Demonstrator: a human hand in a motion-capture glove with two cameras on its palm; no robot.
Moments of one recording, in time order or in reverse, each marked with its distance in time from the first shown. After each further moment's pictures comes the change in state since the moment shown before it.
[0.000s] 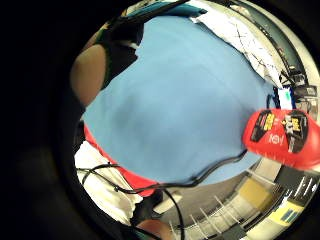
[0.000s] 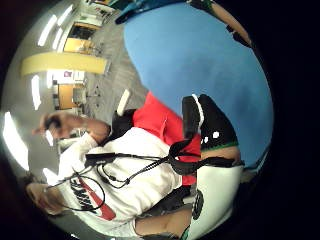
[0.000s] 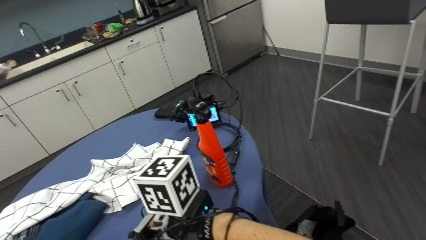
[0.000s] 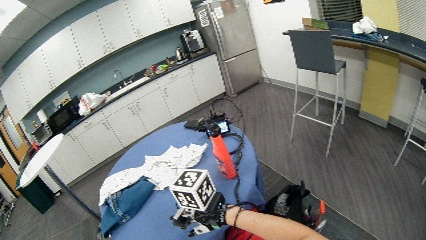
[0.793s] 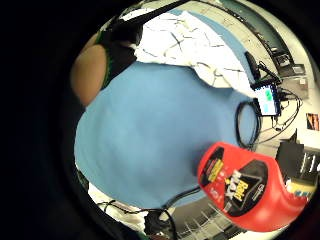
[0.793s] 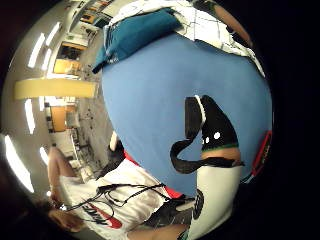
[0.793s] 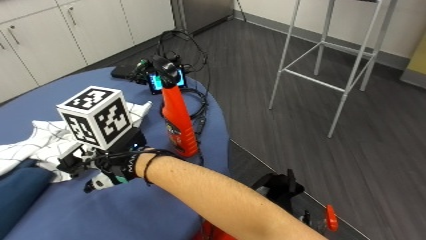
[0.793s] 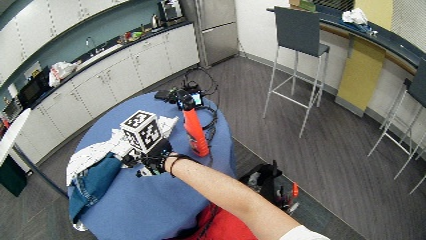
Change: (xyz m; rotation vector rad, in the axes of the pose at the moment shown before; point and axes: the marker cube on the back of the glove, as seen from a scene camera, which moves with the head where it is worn) arm 0.012 -0.114 -0.153 0.224 0.146 0.086
